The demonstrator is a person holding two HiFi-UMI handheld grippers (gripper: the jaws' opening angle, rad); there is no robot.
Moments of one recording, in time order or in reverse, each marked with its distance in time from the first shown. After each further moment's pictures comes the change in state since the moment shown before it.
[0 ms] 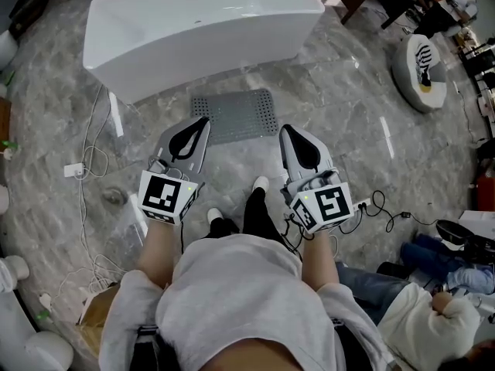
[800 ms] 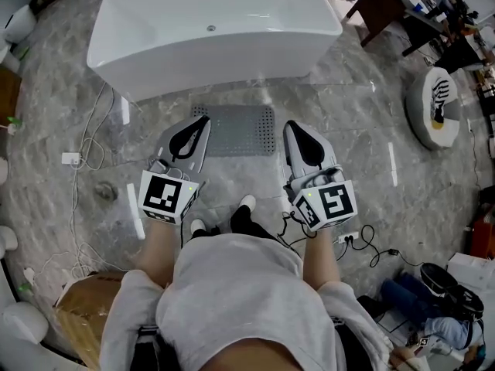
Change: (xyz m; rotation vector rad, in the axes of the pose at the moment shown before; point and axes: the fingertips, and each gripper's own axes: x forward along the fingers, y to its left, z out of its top) left arm 0.130 0.011 0.016 0.001 0.012 0.154; right arm 0.081 -0.134 0.015 -0.010 -0.013 0.139
